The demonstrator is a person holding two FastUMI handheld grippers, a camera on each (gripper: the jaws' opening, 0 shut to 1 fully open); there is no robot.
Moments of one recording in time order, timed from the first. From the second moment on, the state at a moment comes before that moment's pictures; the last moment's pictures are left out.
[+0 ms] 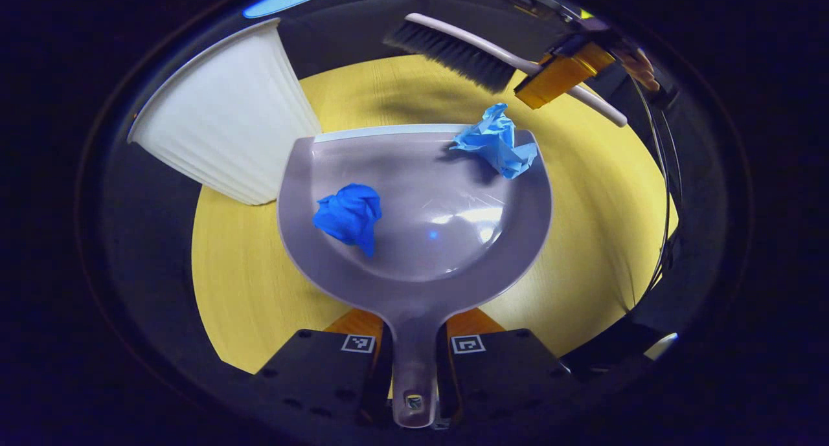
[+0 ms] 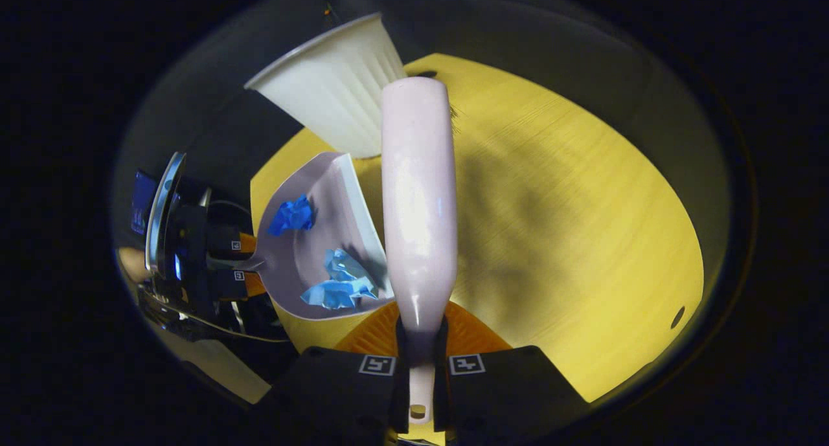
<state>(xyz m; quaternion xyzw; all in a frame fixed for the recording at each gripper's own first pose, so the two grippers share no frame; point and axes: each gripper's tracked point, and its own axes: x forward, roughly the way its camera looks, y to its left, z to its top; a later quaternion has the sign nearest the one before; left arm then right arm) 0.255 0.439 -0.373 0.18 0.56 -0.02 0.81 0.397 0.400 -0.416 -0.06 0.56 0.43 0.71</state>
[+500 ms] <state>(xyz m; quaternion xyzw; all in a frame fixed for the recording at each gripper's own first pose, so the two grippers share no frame) 0.301 0.437 -0.332 0.21 0.45 -0.01 0.87 0.358 0.334 -0.489 0.15 0.40 0.32 0.85</state>
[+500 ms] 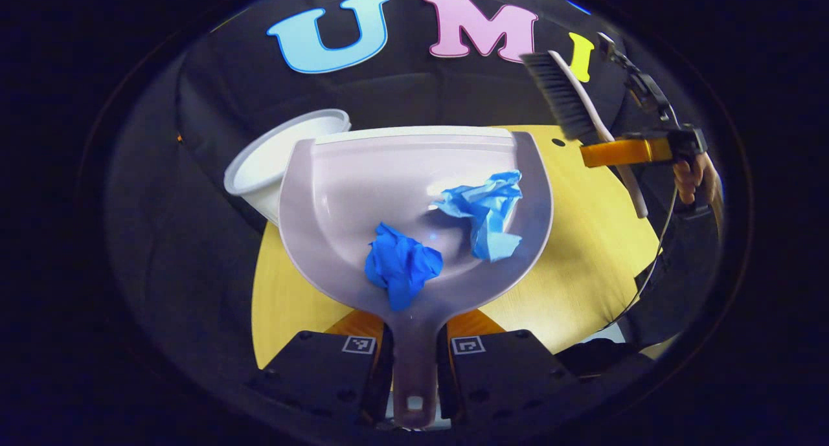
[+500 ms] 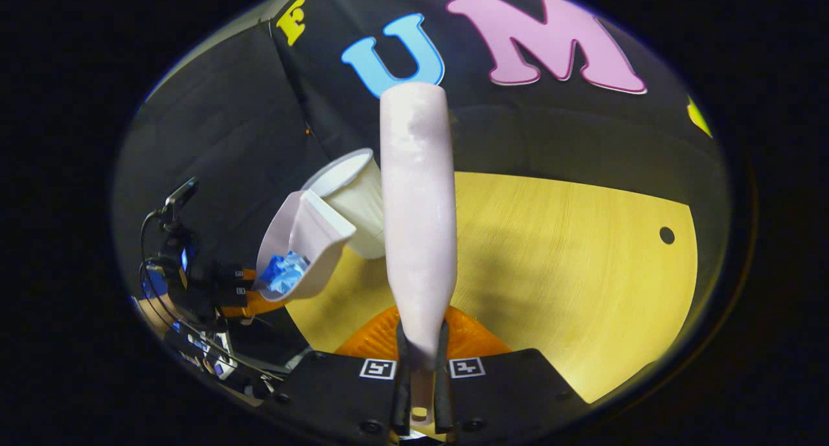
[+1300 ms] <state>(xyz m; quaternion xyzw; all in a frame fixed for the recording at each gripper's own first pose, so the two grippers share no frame) 0.418 0.626 -0.204 0.57 0.44 0.15 0.68 0.299 0.287 -0.543 0.19 0.39 0.25 0.86</state>
